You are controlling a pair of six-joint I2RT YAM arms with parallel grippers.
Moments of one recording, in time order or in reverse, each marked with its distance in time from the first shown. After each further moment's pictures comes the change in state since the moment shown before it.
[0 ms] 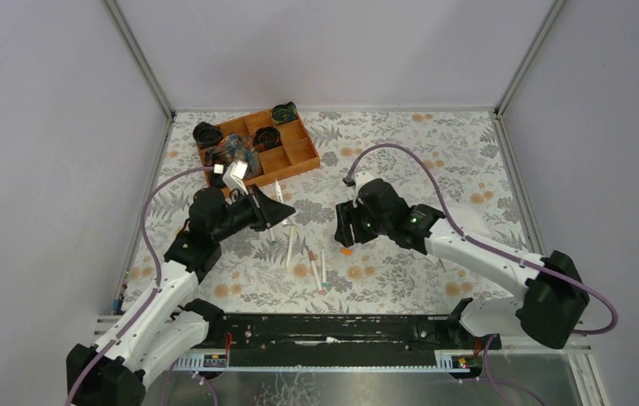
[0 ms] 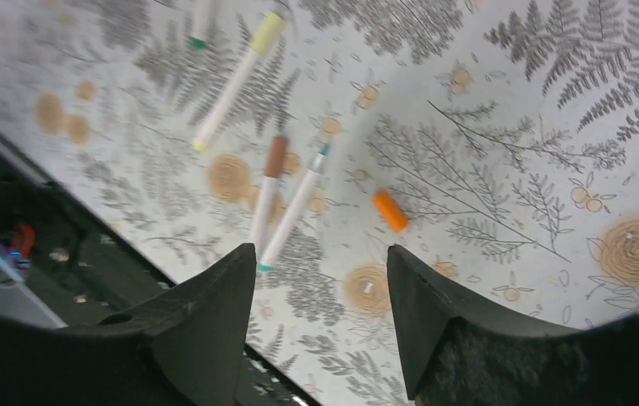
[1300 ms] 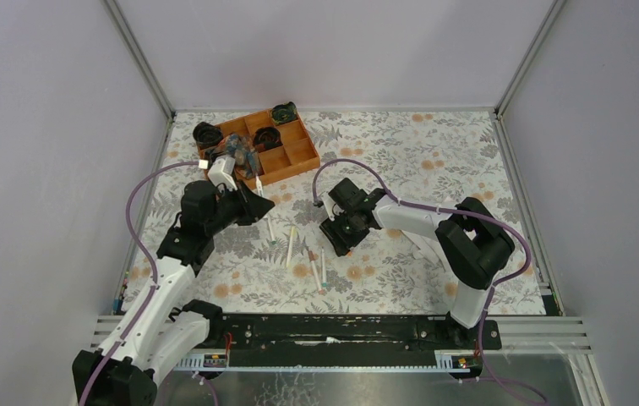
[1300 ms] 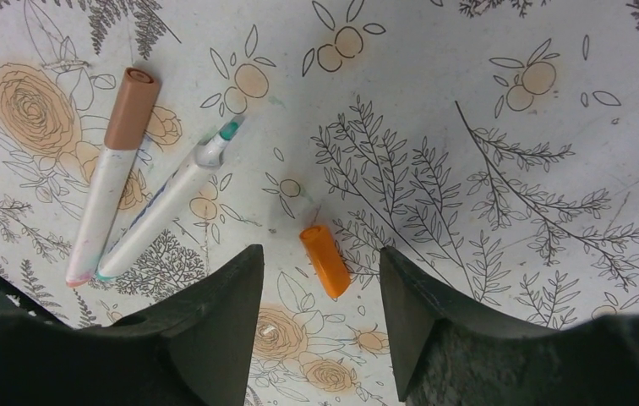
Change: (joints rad) left arm 0.186 0.043 0.064 -0.169 -0.072 0.237; right arm -0.053 0.547 0.192 -0.133 -0.128 -0.421
